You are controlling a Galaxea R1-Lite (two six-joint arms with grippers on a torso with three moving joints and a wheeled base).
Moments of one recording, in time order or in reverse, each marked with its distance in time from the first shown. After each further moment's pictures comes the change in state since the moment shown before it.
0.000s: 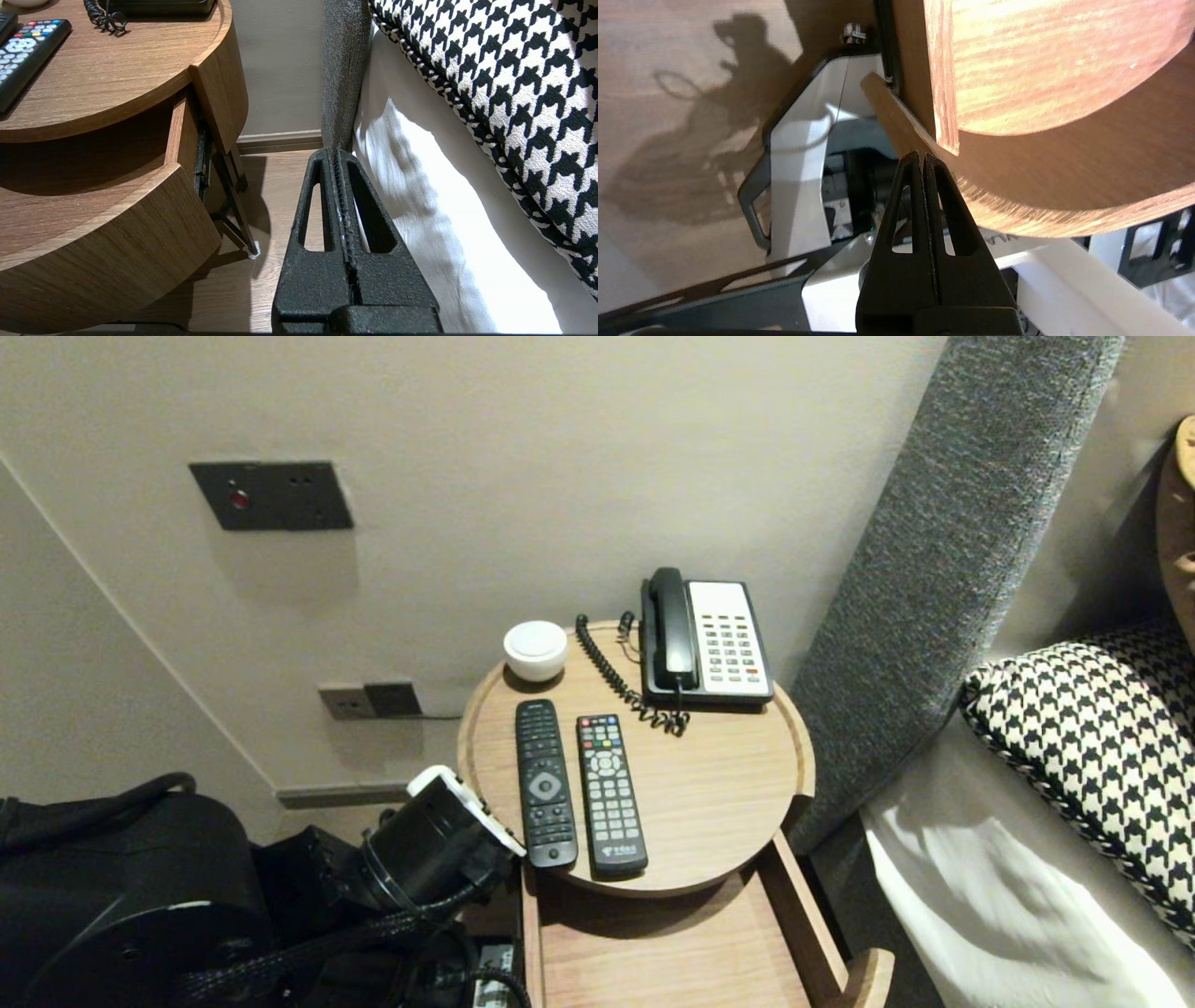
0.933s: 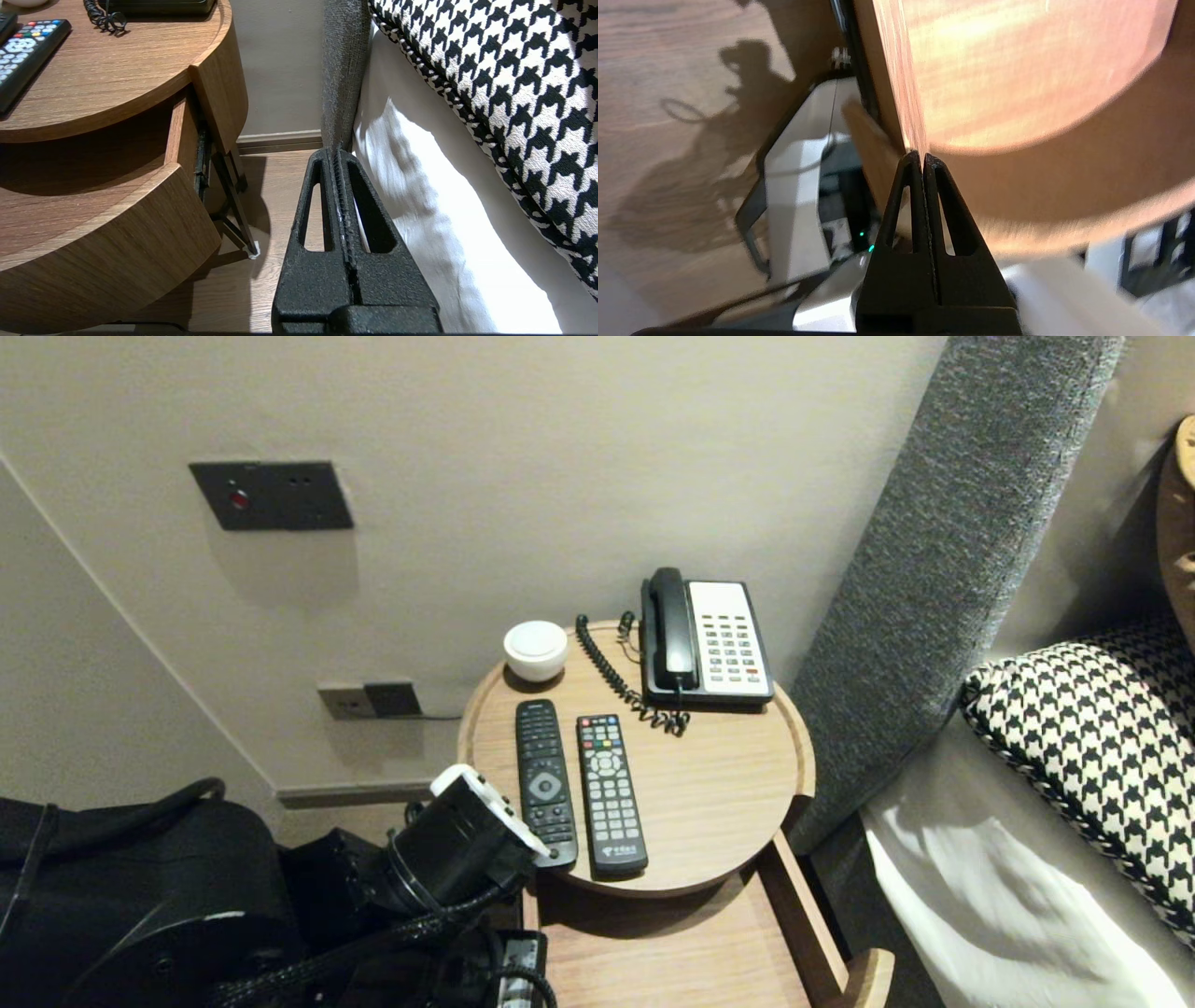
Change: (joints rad) left arm -0.034 0.024 -0.009 -0.058 0.028 0.031; right arm 0.000 0.000 0.000 0.000 0.000 0.000
